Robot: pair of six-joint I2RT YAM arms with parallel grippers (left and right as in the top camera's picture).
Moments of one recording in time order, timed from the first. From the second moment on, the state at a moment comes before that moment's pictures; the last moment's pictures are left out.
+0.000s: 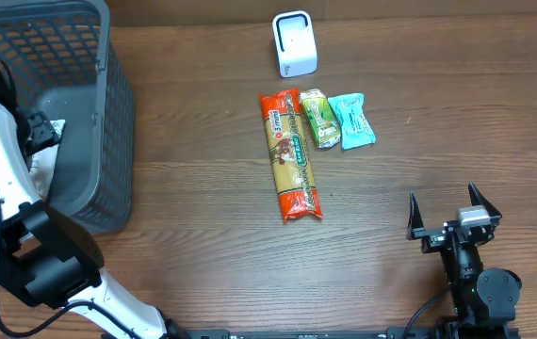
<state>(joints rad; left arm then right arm) 0.54 1.98 1.89 -1.20 -0.27 -0.07 0.02 0.01 0.02 -0.03 -0.10 -0.13</state>
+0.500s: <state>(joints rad) 0.54 1.98 1.59 -0.76 -0.28 0.12 0.02 0.01 0.02 -0.03 -0.10 -0.13</state>
